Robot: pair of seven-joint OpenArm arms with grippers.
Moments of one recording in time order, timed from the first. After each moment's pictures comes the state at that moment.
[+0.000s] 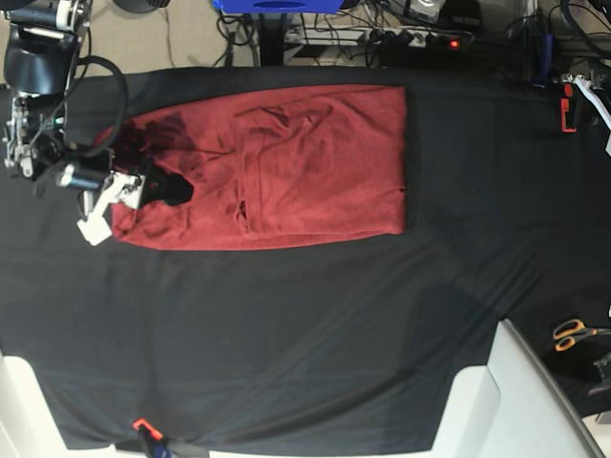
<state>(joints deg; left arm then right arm) 28.6 -25.7 -46.4 92.1 -16.2 -41.9 49.2 4.3 12.1 16.4 51.3 55.4 39.8 -66.5</state>
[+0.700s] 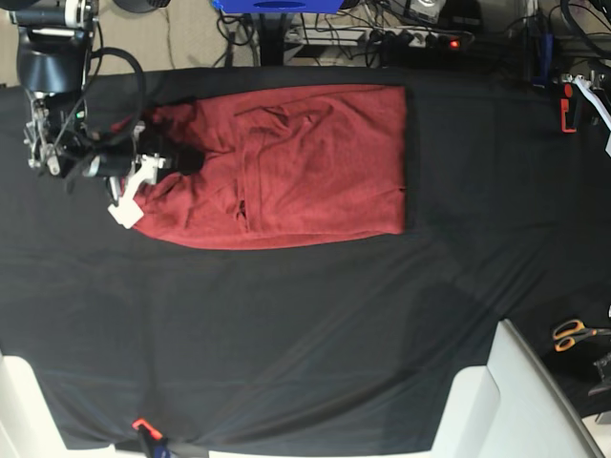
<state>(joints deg) 28.6 -25.7 -46.3 92.1 -16.2 -41.9 49.2 4.8 11.1 11.8 48.5 52.4 38.3 -67.0</state>
